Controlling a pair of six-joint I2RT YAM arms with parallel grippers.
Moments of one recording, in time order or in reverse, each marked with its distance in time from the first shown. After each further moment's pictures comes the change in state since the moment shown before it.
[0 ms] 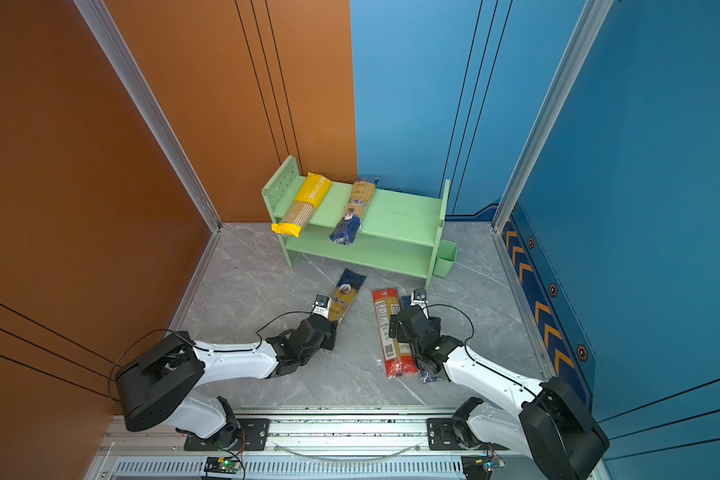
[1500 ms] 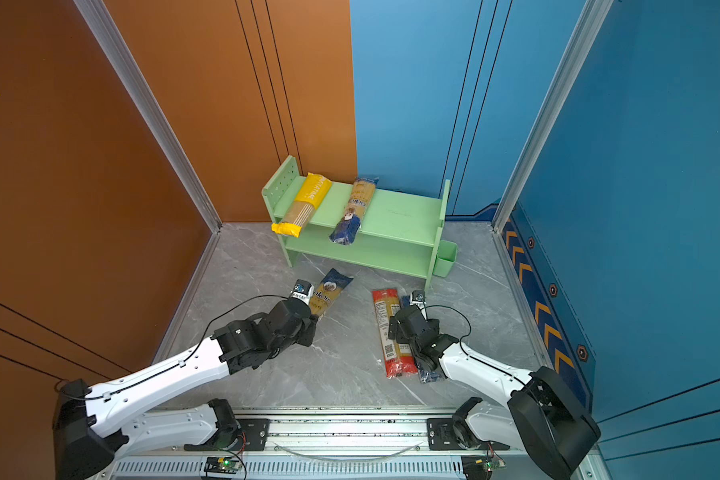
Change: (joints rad) left arm -0.023 -0.374 0.337 -0.805 0.010 -0.006; right arm -0.010 0.068 0.000 0.017 -0.023 0.011
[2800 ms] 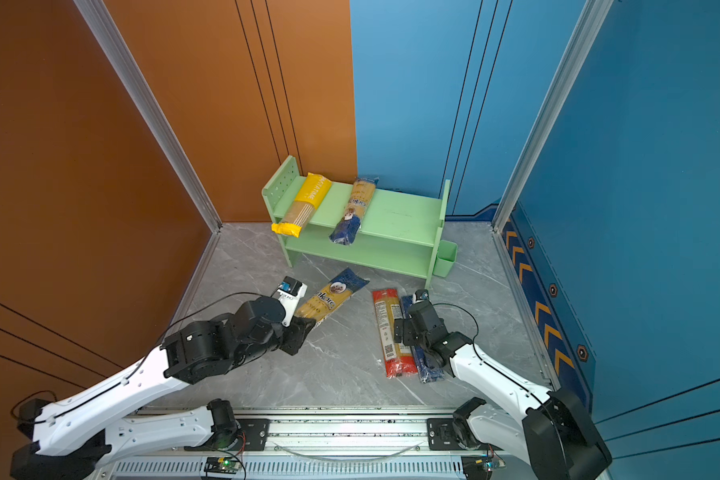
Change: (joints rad) left arm -0.124 -0.122 0.219 -0.241 0.104 0.003; right arm -0.109 -0.114 0.025 -0.163 -0.200 -0.122
